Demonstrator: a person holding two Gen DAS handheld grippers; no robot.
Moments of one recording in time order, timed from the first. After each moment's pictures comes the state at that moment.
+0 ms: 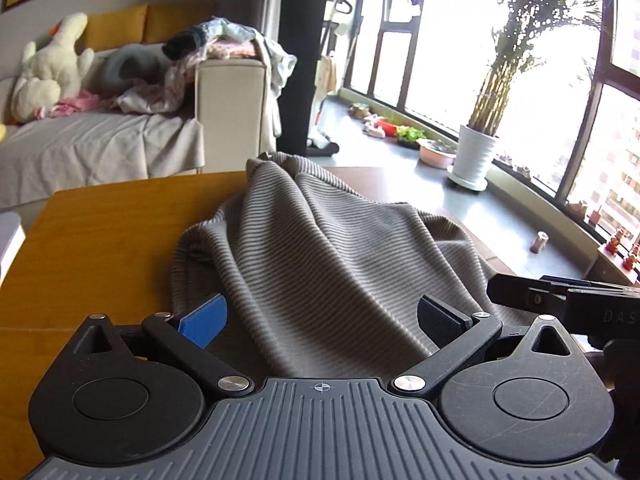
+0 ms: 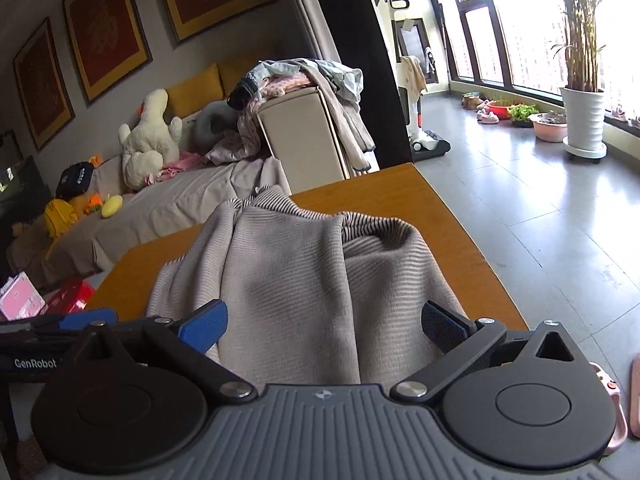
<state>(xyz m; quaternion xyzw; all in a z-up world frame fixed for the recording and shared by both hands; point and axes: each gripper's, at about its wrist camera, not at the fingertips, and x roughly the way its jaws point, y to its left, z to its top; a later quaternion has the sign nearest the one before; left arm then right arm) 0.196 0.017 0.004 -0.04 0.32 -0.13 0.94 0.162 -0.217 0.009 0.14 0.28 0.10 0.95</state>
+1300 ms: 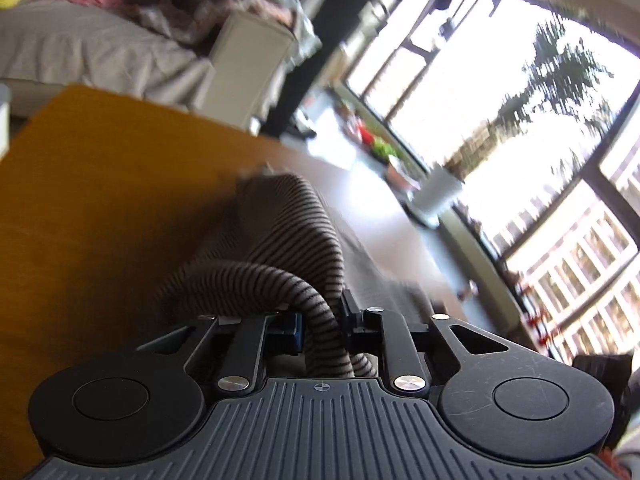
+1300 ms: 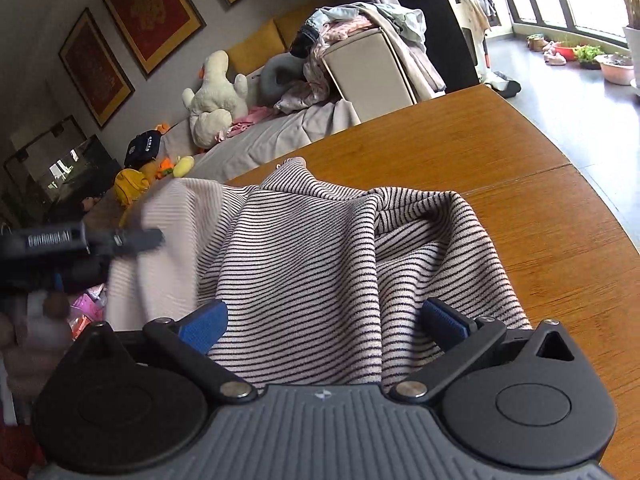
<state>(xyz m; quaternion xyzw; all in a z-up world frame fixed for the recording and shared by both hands) 0.184 0.144 0.018 -0.24 0.30 -0.14 0.91 0.134 -0.197 -0.024 0.16 0.34 0.22 0.90</state>
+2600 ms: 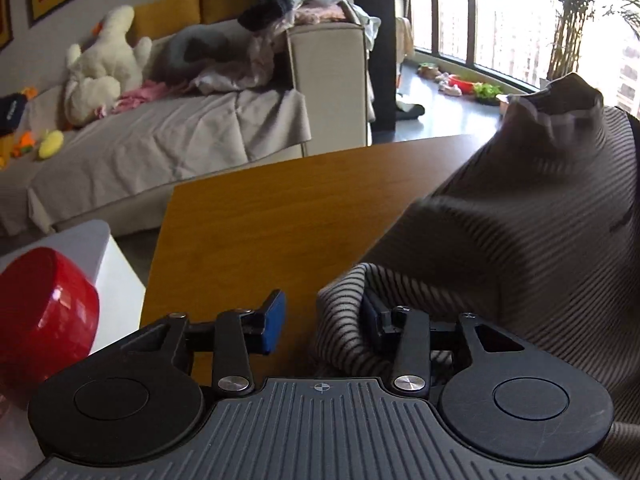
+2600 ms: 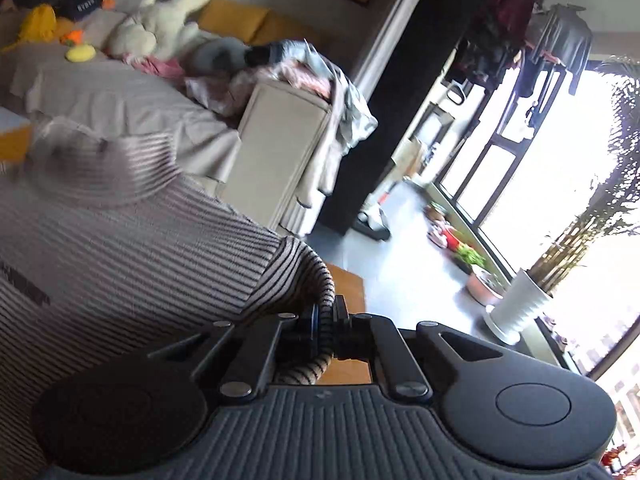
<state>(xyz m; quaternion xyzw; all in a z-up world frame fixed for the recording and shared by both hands) 0.277 0.163 -0.023 0.07 0.34 -0.03 0.94 0.298 -0.144 0.020 -0.25 0.24 0.01 0.94</state>
